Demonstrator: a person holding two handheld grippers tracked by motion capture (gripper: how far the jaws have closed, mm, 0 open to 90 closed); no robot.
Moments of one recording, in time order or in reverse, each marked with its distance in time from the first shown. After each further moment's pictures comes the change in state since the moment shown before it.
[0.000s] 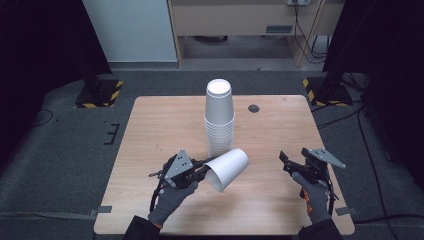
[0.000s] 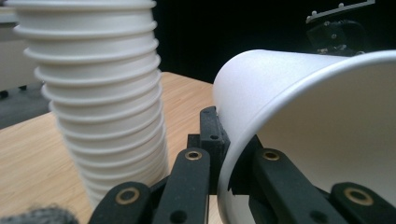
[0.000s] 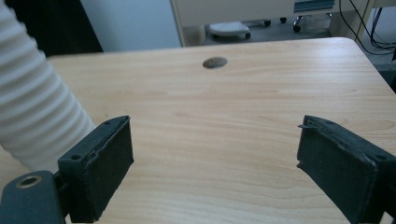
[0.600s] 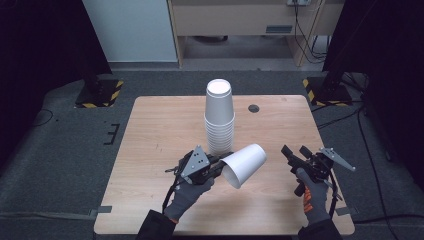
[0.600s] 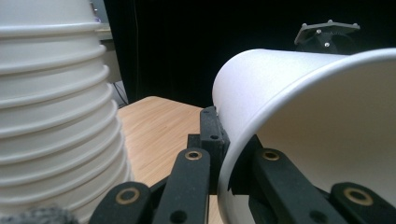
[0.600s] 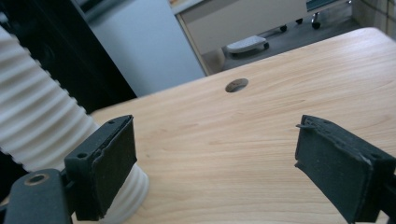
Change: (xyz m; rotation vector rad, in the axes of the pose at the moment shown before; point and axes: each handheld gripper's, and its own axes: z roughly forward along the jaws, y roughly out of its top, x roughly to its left) left arm -0.019 0.019 0.035 -0.074 -0.042 0.042; right arm -0.002 0.009 -0.008 -0.104 0.095 0.255
